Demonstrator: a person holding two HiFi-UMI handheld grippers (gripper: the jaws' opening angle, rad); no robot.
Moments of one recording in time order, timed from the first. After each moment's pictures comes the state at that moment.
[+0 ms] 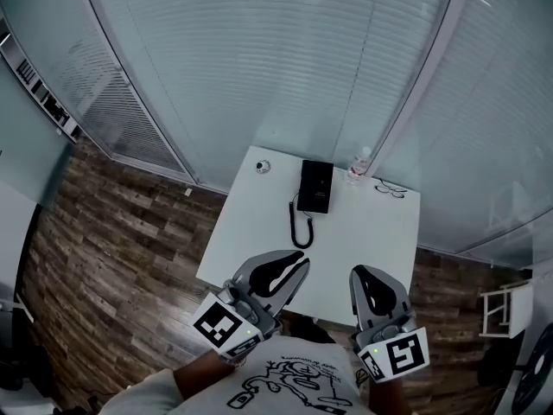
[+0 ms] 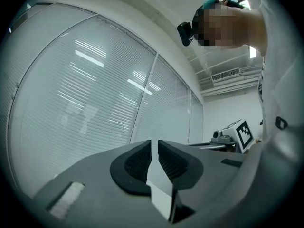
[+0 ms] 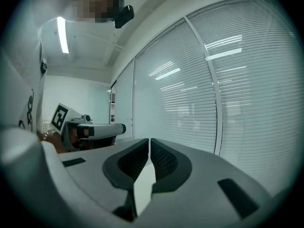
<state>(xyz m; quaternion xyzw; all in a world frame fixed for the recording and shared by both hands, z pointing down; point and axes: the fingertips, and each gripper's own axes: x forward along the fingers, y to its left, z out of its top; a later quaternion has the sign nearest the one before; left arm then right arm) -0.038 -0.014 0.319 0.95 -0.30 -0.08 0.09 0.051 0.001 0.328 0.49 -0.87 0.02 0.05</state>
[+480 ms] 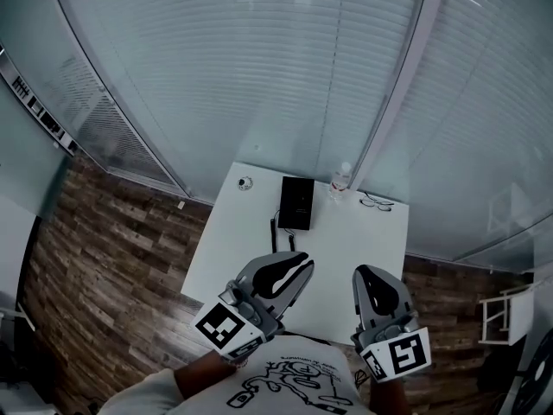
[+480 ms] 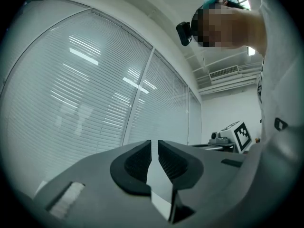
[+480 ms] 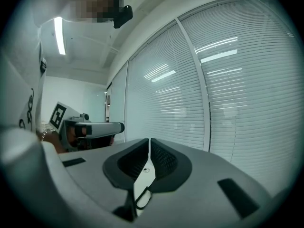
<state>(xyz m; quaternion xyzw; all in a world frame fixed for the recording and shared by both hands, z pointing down) 0.045 -0.062 0.316 0.95 -0.29 -0.08 0.07 0.133 -0.049 0.328 0.51 -0.86 0.02 0.04</state>
